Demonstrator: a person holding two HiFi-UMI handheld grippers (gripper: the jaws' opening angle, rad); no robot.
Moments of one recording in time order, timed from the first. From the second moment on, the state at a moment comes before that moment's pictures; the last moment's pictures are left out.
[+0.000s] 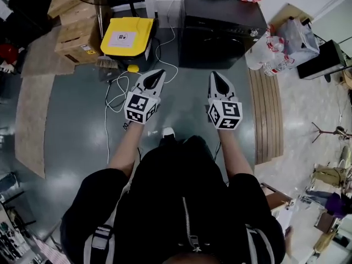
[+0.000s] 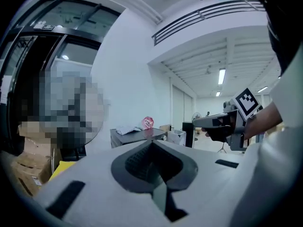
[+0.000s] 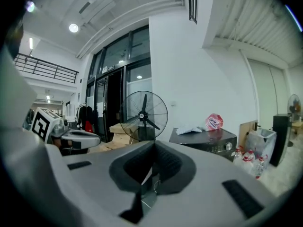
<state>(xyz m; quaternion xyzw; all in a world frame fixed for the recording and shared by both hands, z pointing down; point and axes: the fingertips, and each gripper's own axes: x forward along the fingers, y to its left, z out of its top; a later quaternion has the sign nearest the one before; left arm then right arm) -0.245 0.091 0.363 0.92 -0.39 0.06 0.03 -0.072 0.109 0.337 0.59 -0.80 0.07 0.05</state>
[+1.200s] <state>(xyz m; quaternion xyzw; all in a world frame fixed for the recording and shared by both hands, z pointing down) -0.137 -0.217 0.395 0.90 -0.42 0.10 0.06 0.034 -0.212 0.408 0.57 -0.80 0.14 0.08</state>
